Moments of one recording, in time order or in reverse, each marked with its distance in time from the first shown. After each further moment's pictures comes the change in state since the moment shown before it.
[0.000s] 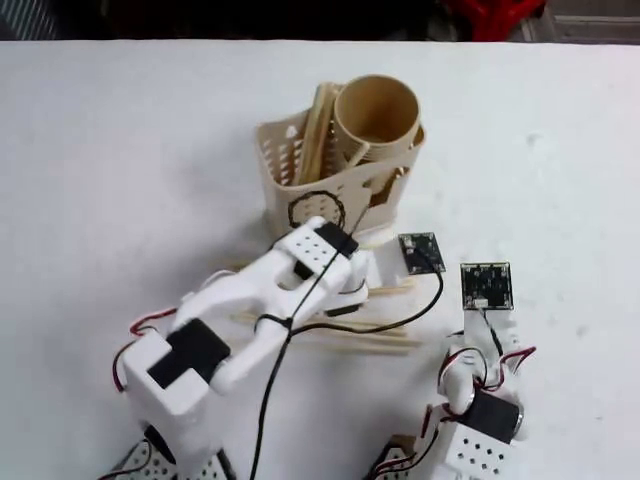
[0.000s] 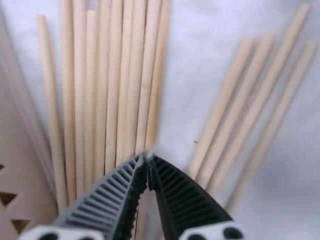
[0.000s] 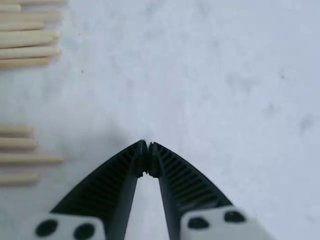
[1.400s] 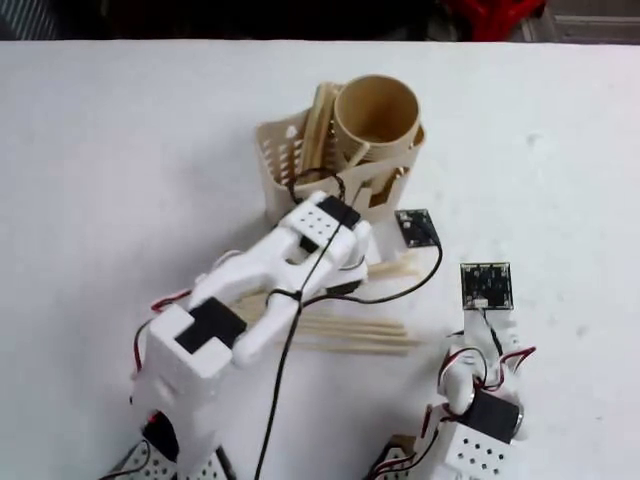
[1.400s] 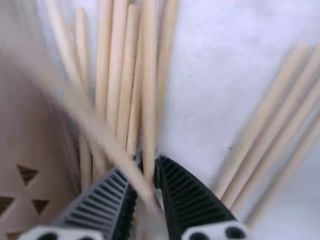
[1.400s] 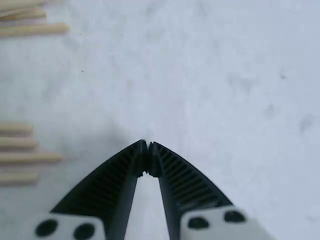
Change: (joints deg) left arm -3.7 10.1 -14.5 8.4 -0.1; right arm 0.0 0.0 0.0 0.0 0.0
